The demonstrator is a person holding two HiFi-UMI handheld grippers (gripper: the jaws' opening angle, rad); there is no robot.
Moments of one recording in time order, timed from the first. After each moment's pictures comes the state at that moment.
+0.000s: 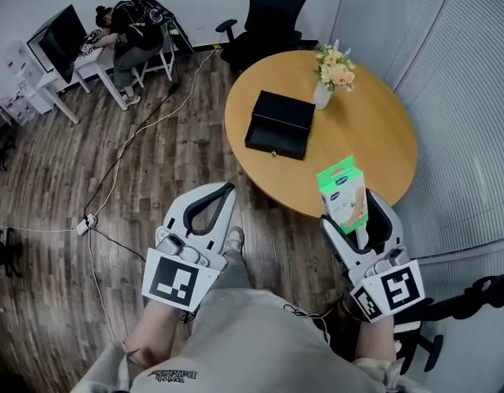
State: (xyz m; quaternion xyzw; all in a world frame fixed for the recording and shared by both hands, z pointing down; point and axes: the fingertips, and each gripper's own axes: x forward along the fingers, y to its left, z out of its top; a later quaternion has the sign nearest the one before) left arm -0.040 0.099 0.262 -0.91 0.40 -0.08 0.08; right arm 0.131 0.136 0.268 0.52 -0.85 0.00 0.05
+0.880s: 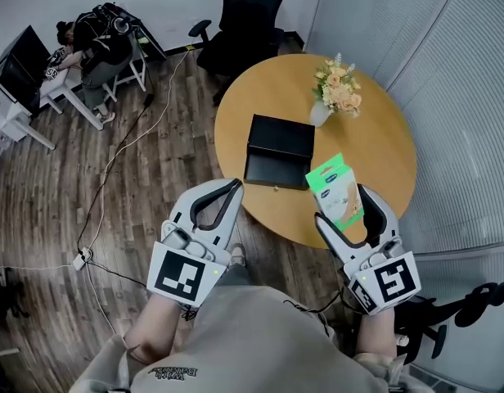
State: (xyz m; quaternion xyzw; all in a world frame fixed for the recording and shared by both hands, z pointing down) left arm -0.044 -0.069 0.265 -0.94 0.31 -0.08 0.07; right arm 0.100 -0.015 0.276 0.55 -0.83 0.01 0.12
